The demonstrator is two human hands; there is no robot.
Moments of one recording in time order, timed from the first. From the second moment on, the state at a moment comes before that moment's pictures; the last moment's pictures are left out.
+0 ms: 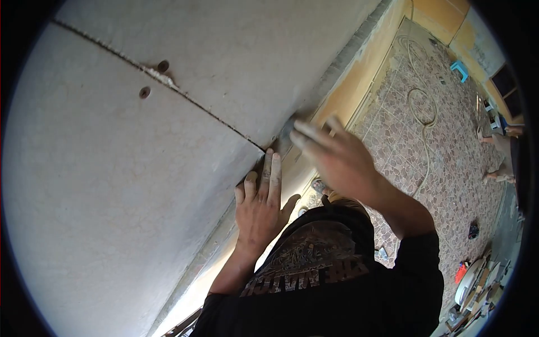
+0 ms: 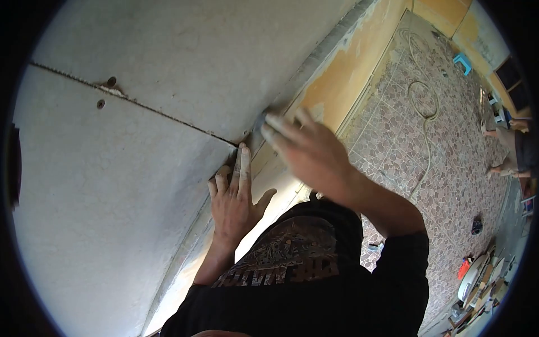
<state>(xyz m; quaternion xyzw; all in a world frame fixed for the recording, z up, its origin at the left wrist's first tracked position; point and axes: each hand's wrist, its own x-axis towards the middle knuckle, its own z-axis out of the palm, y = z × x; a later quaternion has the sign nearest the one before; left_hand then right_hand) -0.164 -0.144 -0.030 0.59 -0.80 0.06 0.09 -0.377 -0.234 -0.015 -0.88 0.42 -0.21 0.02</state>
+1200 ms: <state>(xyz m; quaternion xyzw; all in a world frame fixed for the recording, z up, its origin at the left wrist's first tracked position) -0.162 -0.141 -0.033 0.62 -0.78 0.07 0.06 -0.427 -0.305 -0.021 -0.83 0.49 -0.27 -0.02</state>
